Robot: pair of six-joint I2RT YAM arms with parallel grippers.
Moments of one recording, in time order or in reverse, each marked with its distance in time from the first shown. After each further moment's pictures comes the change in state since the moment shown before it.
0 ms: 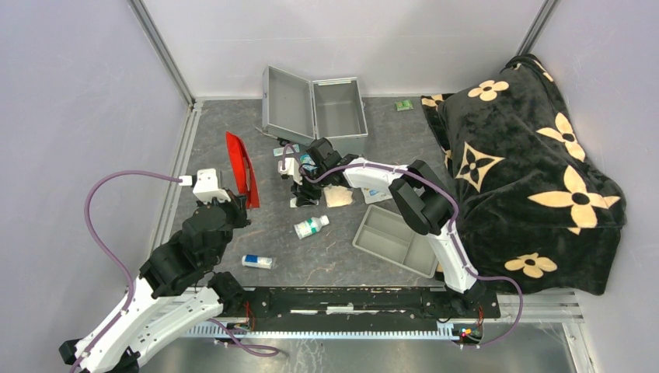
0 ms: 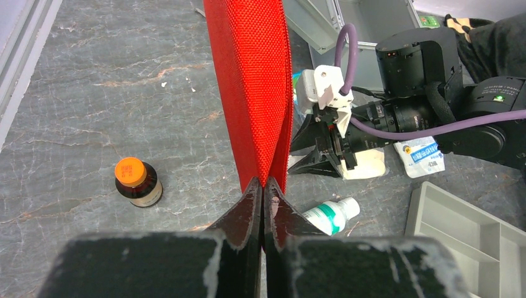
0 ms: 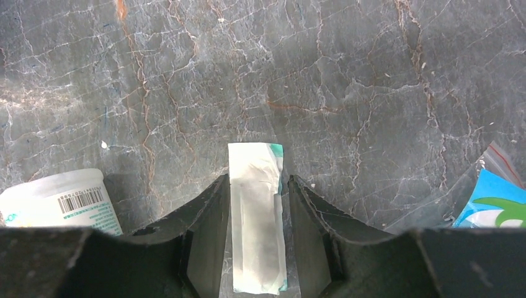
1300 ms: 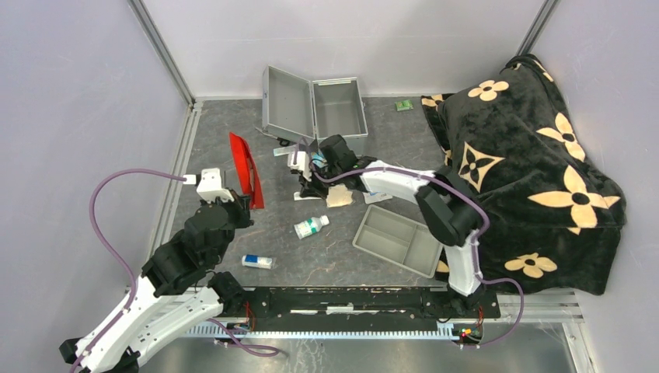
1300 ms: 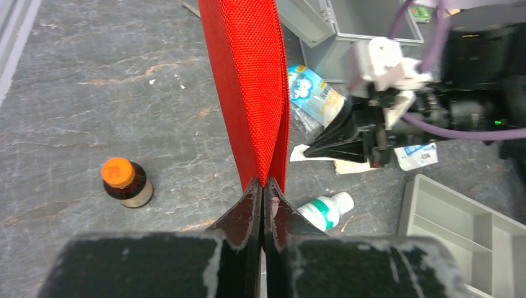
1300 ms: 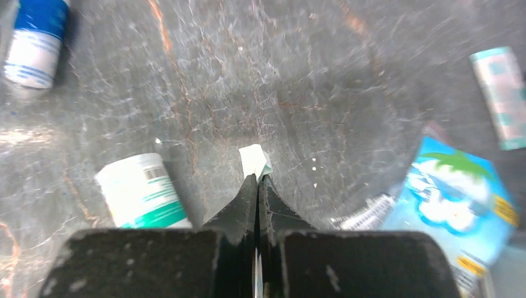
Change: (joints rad) left arm 0.000 0.008 -0.008 0.011 0.025 0.001; right arm -0.010 -0.178 -0.169 0.102 0.013 0.081
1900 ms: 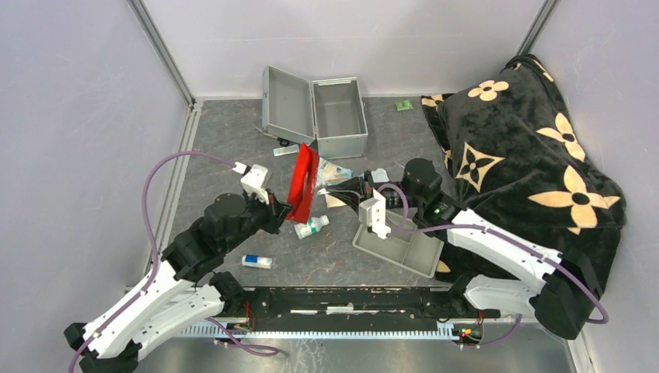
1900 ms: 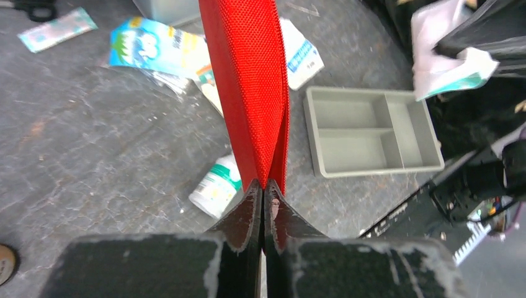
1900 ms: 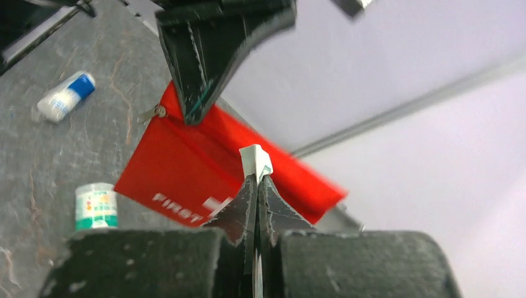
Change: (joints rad) left arm 0.000 0.111 -0.033 0.169 0.505 0.117; right arm -0.008 -0.934 -0.702 0.553 -0.157 -0.371
